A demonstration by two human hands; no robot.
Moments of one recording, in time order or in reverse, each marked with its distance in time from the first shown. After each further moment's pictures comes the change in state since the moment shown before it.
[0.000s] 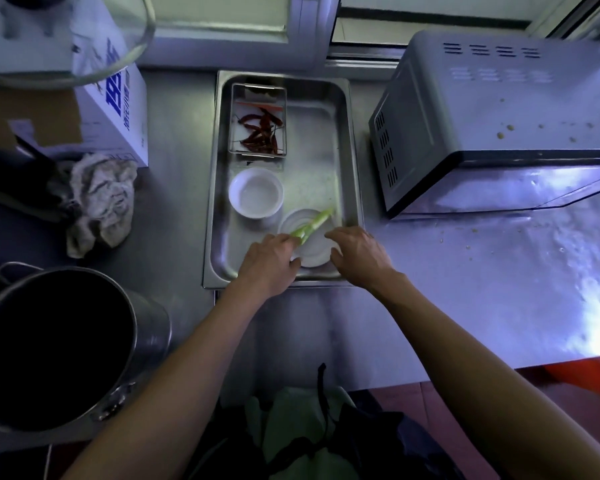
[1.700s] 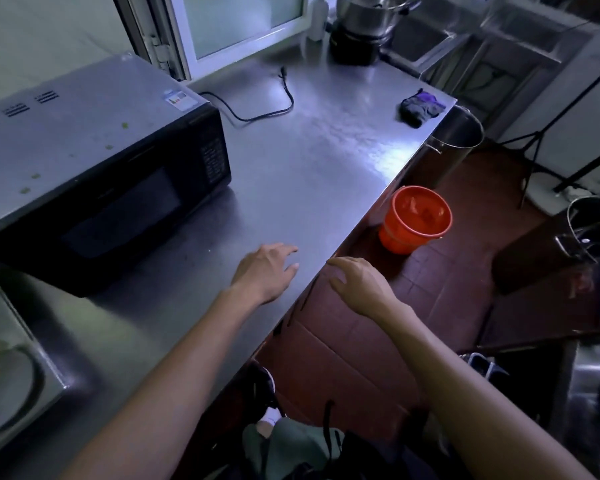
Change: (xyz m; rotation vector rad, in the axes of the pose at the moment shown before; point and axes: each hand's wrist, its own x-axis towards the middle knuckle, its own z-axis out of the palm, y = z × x) left_hand 0.026 0.503 0.186 0.180 -0.244 0.708; right_hand -0.405 0.360 -0.043 0.311 0.344 0.776
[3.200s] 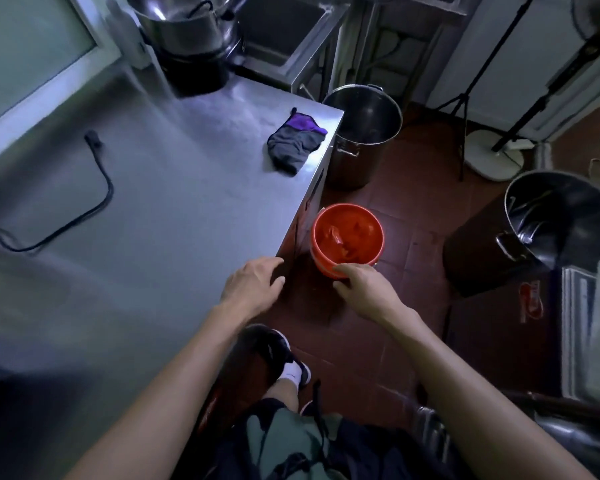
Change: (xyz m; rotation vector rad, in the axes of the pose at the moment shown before) left_hand 0.452 0.237 0.104 0.094 -0.198 0.097; right_hand 0.238 0.409 -0.169 0.094 0.046 0.234
